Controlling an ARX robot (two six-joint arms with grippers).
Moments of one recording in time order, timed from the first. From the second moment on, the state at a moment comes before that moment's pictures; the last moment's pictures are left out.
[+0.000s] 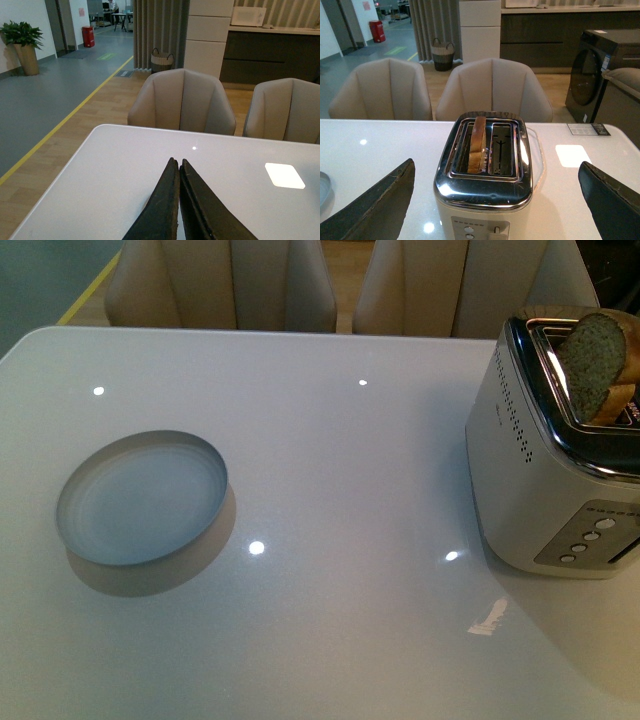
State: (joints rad) left arm 0.00 0.15 0.01 0.15 0.00 -0.01; right arm 0.00 0.01 0.02 0.00 0.00 0.00
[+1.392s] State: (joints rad) left arm 0.00 0.01 0.01 0.00 0.00 -0.01; right arm 0.00 0.01 0.02 0.00 0.00 0.00
